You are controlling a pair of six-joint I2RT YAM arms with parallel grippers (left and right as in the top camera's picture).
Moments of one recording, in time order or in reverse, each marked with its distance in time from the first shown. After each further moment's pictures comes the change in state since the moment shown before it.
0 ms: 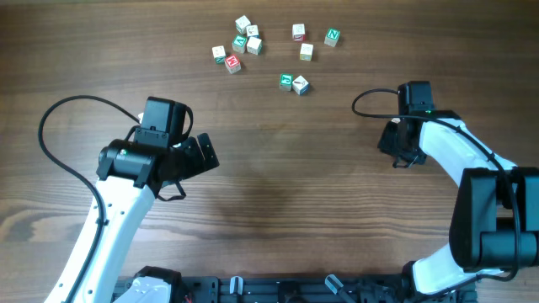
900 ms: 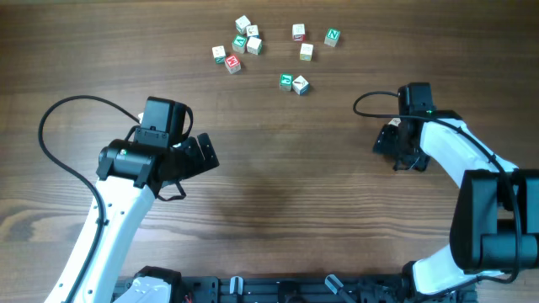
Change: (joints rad) left arm 0.000 0.000 0.000 0.000 0.000 0.000; right arm 0.000 -0.014 0.000 -0.084 -0.021 0.025
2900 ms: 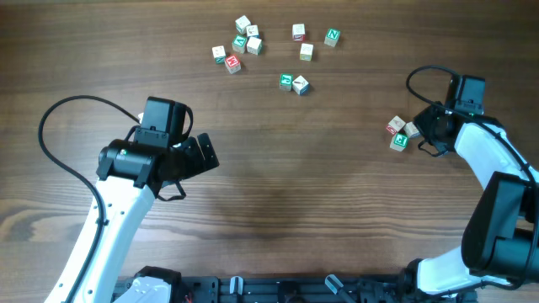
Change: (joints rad) left arm 0.000 0.000 0.000 0.000 0.000 0.000; right arm -0.227 -0.025 0.003 0.286 -0.063 0.246
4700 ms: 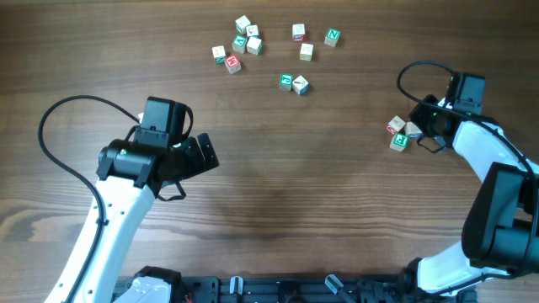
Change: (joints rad) left arm 0.000 0.000 0.000 0.000 0.000 0.000; right arm -0.004 0.046 0.000 0.135 -0.111 -0.165
